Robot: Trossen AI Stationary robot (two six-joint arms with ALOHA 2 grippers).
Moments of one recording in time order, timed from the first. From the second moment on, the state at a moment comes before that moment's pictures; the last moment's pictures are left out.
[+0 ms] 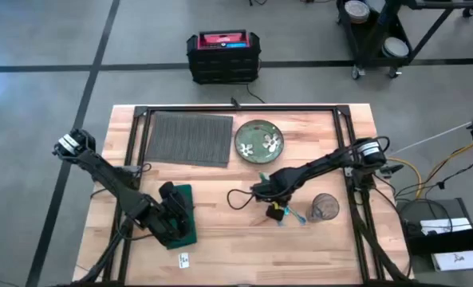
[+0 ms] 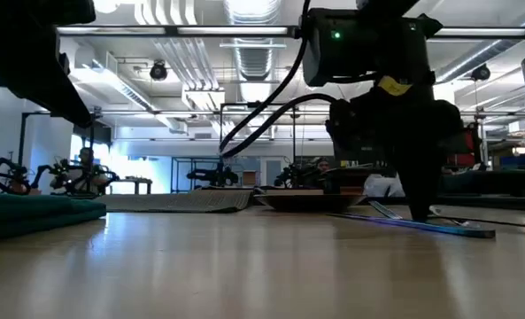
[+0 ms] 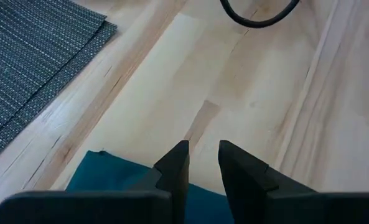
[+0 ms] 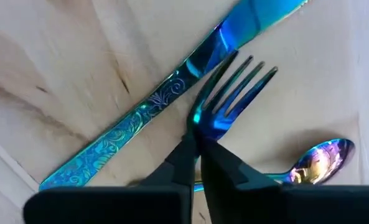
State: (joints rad) left arm -0.73 1.37 0.84 -0.69 -0.69 -1.12; right arm 0.17 1.89 1.21 -0.89 -0.05 0.57
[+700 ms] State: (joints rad) left arm -0.73 1.37 0.84 -0.69 -0.68 -1.11; right arm 0.18 1.86 1.29 -1.00 -0.06 0.70
